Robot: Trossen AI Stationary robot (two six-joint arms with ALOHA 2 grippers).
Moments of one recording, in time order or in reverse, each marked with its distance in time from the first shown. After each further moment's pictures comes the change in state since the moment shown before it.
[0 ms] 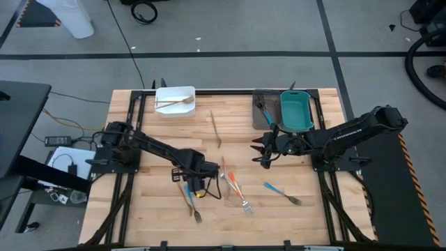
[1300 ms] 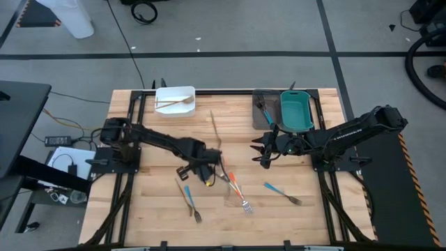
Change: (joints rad) left arm 0.116 -0.035 0.011 0.062 0.035 -0.331; right arm 0.000 0.000 0.001 0.005 -0.002 0.010
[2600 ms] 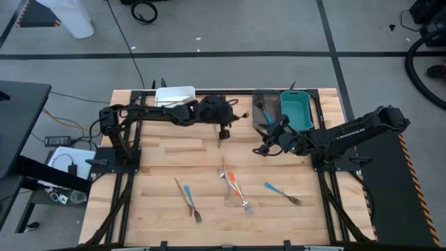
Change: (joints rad) left arm 0.389 -0.039 0.003 0.882 0.002 -0.617; right arm -0.002 -0.046 0.000 0.018 0.373 -0.036
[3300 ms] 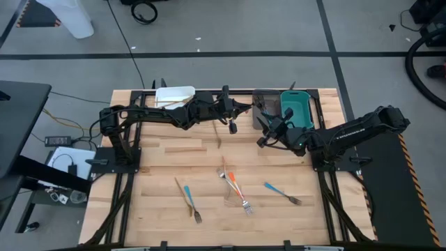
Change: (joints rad) left arm -0.024 0.000 0.001 0.488 0.005 -0.017; right arm 0.000 0.001 0.000 0.326 0.178 -0.325
